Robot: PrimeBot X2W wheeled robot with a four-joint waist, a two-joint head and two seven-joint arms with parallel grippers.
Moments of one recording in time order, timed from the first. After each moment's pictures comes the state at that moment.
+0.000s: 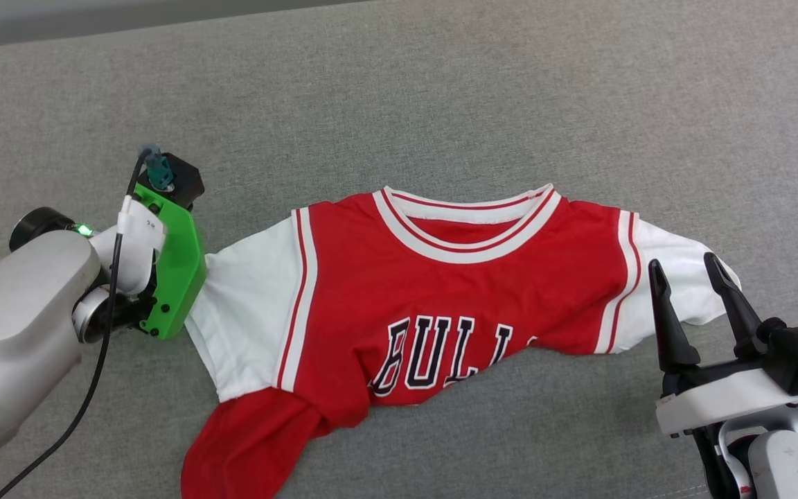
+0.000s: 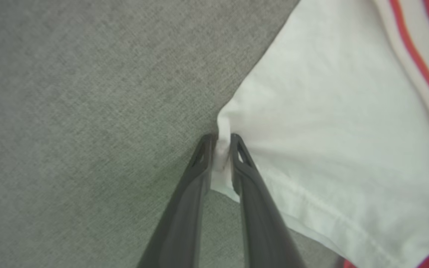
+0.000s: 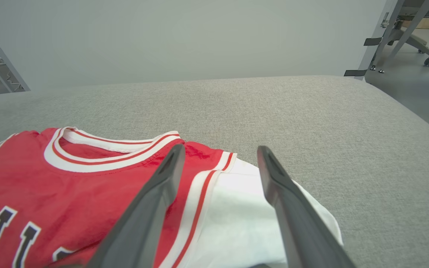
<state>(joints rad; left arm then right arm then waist) -1.01 0.76 -1.22 0.44 -1.09 -0.13 0.61 -0.08 -0.13 0.03 0.06 0.21 0.13 -0.25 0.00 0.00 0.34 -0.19</state>
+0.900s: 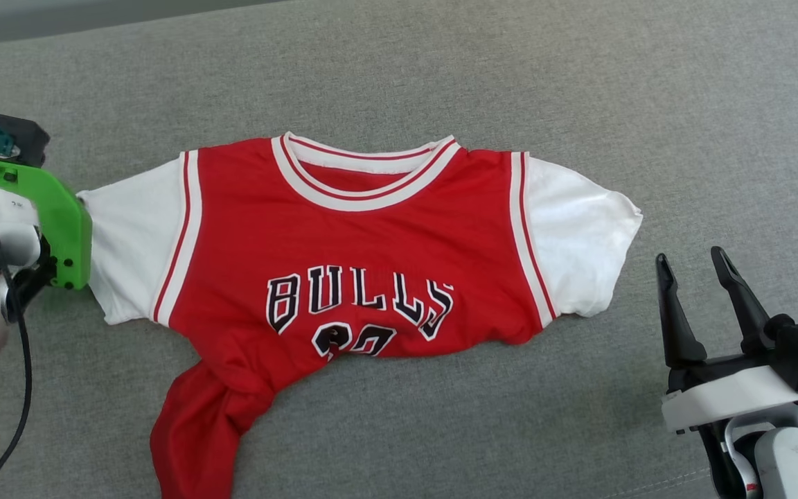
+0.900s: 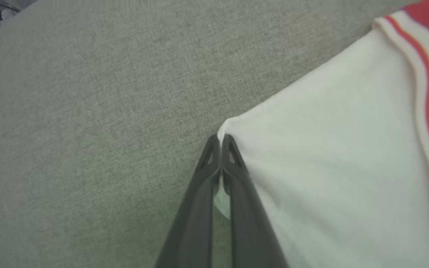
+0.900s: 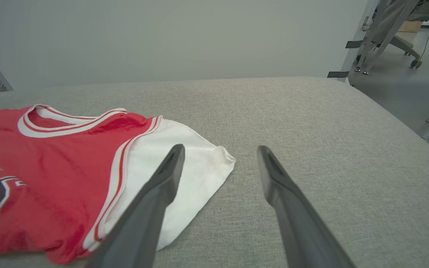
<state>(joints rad) -1.01 0.72 -1.12 0.85 -1.06 -0.09 0.23 -0.08 -0.13 0.03 0.04 0.20 0.13 -0.25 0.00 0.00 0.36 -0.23</state>
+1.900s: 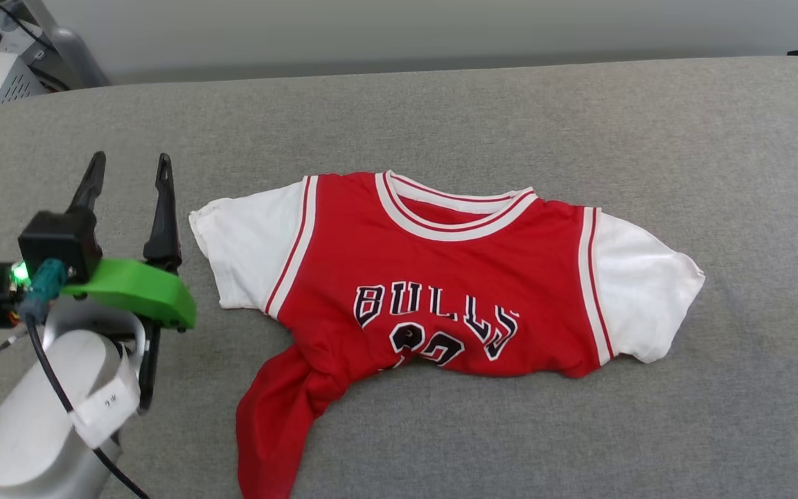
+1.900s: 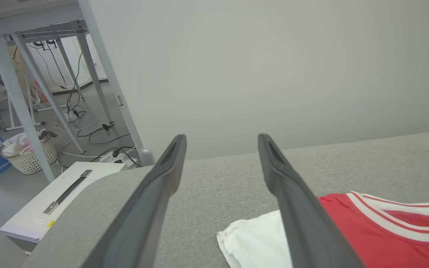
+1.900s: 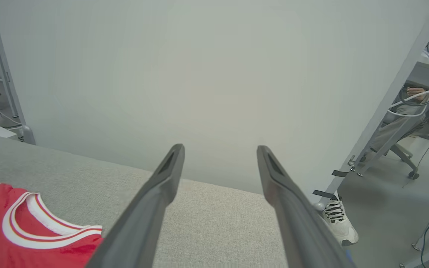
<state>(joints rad) -0.47 0.60 -0.51 0.16 -0.64 0.29 -0.26 -0.37 -0.52 0.01 0.01 0.38 0.13 -0.01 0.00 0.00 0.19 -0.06</state>
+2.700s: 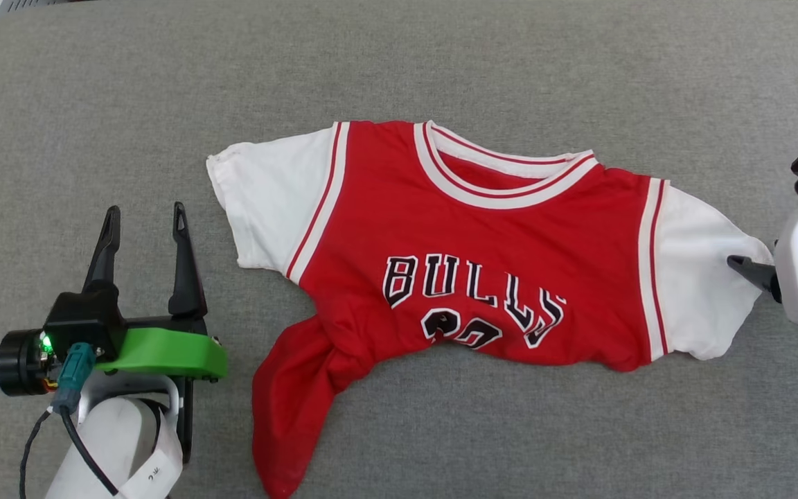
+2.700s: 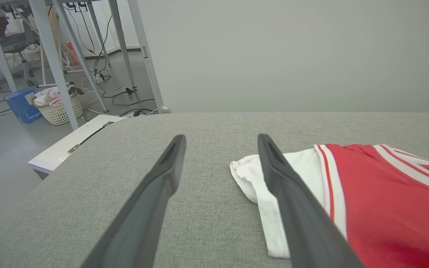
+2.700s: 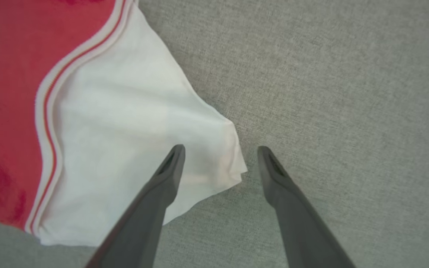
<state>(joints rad) -0.21 0.32 -0.18 0.02 -0.32 0.20 -0.26 -0.60 -0.72 0.48 0.30 0.76 0.13 0.75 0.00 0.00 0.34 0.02</state>
